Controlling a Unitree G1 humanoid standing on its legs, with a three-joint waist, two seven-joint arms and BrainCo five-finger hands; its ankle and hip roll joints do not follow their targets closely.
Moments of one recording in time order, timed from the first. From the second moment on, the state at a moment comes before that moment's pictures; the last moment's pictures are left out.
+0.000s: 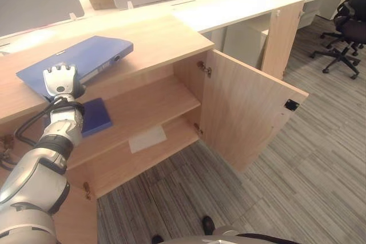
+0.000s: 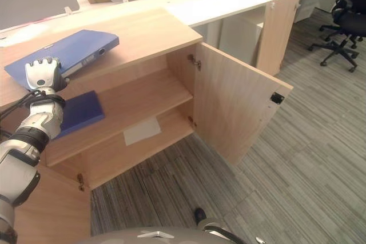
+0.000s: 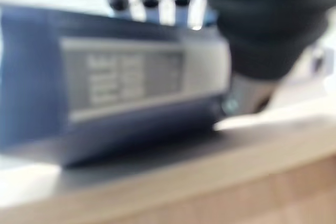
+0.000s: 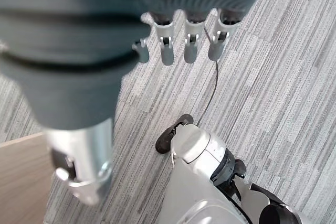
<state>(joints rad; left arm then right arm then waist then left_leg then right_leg) -0.79 0.78 -0.63 0.95 0.52 0.23 0.42 0.16 -0.40 0.12 1.14 0.73 0.38 0.34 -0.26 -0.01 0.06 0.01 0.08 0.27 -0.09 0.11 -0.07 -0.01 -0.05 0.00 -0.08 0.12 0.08</state>
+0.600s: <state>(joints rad) -0.78 0.85 -0.62 0.68 0.44 0.13 0.54 0.19 -0.38 0.11 1.15 0.73 0.40 0.33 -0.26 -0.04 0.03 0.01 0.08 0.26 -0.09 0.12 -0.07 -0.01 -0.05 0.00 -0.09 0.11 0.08</state>
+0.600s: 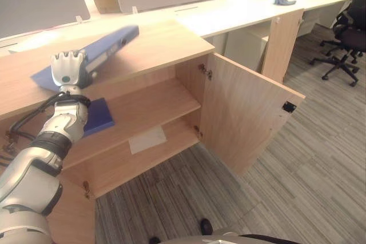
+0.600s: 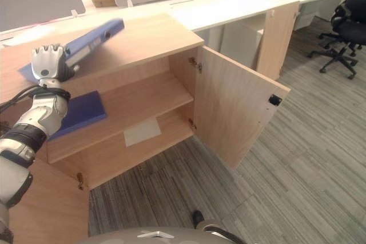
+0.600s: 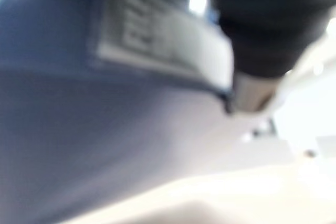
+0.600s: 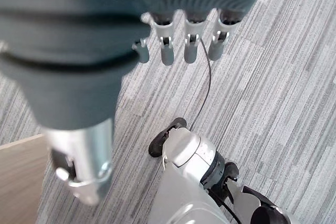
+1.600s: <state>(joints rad) -0.57 0.68 -0.22 0.12 0.03 0.01 0.58 0.22 -0.27 0.11 1.15 0.73 0.35 0.32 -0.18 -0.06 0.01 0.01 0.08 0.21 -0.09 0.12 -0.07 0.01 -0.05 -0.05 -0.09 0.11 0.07</state>
